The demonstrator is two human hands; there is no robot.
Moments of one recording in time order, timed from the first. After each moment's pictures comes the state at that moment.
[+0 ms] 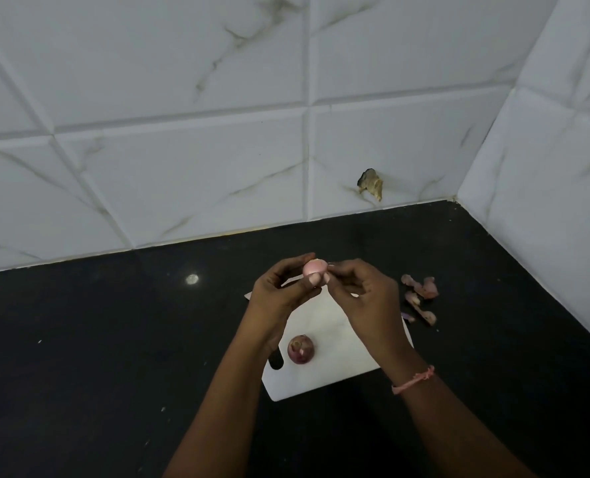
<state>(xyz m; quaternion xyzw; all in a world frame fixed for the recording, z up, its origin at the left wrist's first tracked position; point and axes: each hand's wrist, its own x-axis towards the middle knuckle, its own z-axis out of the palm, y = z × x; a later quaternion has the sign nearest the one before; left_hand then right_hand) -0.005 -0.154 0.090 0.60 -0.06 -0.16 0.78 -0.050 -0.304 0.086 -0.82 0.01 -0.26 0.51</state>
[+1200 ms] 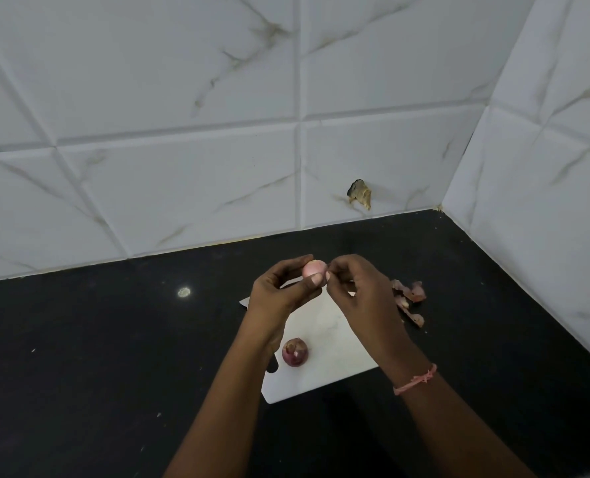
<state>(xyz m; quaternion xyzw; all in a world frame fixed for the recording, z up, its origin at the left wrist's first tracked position) -0.017 -0.162 0.103 0.60 -0.05 -0.14 0.79 -0.059 -0.306 0.108 -0.87 -0.03 -0.27 0.42</state>
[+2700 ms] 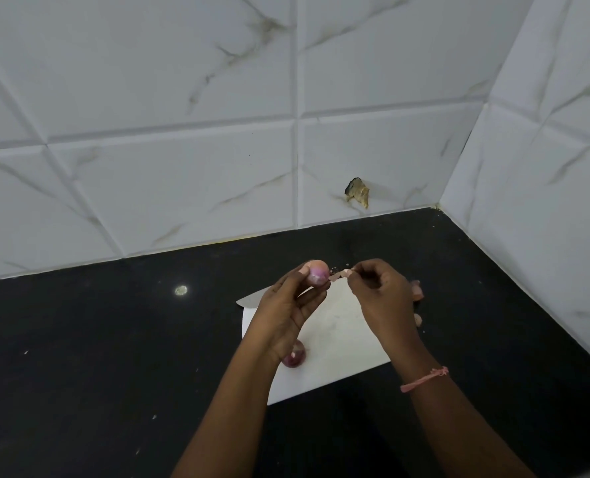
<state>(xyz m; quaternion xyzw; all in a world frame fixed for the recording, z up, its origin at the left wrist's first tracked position) -0.019 -0.178 0.106 0.43 0.10 -0.24 0.86 -0.059 -0.327 0.102 -0.81 0.17 -0.23 0.51</state>
